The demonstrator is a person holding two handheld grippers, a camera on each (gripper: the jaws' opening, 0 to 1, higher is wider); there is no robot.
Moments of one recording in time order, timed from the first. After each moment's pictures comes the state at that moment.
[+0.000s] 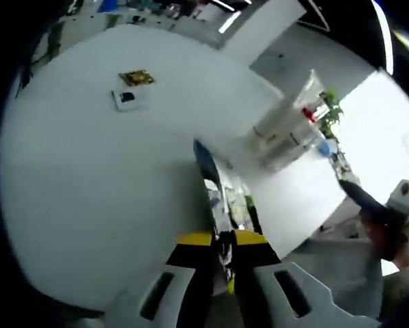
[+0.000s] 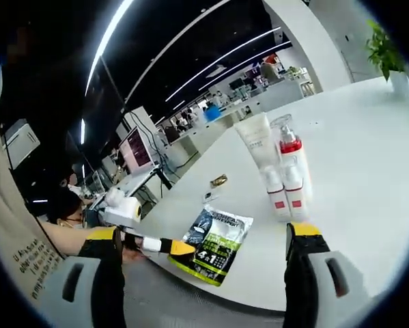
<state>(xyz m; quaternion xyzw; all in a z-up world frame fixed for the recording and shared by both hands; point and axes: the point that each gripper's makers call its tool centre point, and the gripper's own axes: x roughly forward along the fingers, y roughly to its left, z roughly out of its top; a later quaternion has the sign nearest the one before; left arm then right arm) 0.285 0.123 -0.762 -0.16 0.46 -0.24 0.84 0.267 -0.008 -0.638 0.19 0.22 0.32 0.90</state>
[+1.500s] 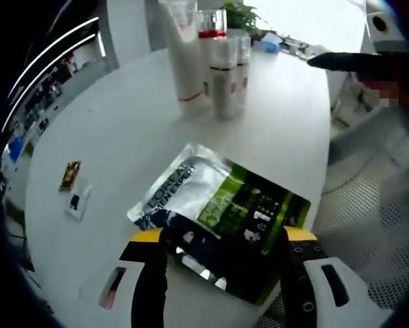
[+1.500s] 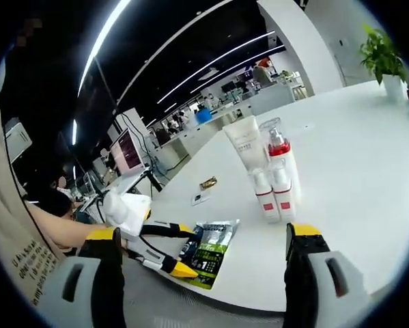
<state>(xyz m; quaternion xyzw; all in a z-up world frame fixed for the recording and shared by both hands) 0.303 0.099 -0.784 0.20 0.41 -0.41 0.79 0.272 -0.020 -0.642 0.17 0.21 0.28 0.92</state>
